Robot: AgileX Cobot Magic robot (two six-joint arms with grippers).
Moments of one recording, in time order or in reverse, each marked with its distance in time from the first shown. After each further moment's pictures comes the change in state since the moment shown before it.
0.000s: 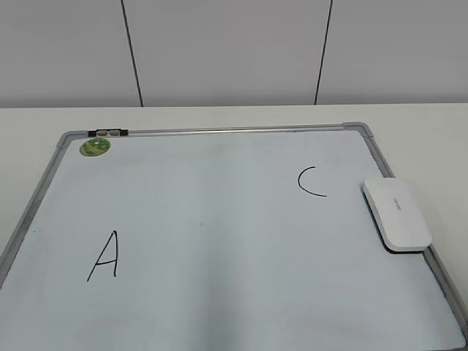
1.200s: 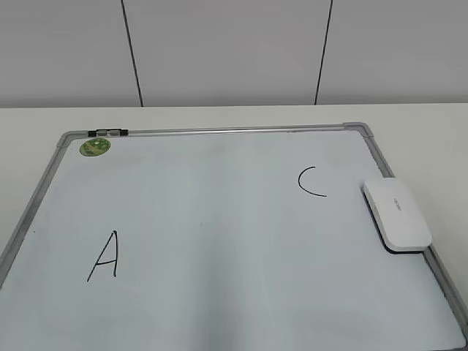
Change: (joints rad) left arm 0.008 0.006 -0.015 -0.005 -0.035 0.000; right arm 0.000 0.027 -0.082 -0.092 0.010 0.185
